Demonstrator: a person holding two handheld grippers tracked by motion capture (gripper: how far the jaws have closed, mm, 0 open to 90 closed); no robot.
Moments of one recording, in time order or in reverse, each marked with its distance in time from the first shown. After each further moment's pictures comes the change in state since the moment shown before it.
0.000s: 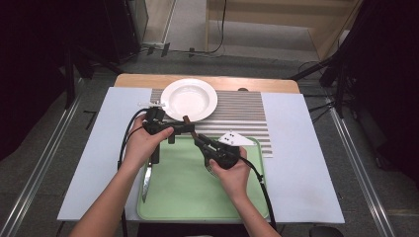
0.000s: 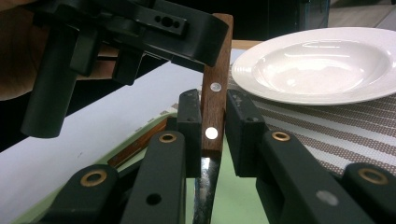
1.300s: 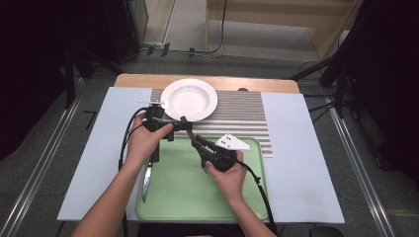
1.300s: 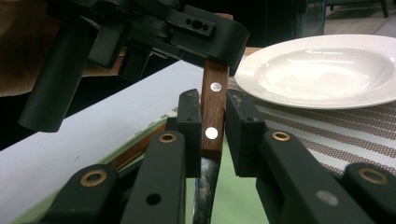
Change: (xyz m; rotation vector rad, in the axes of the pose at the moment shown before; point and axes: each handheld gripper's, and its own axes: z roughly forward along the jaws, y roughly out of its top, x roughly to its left) left arm 0.005 0.004 0.001 0.003 0.008 -0.051; right arm 0.007 -0.007 0.005 -0.034 -0.012 -0.019
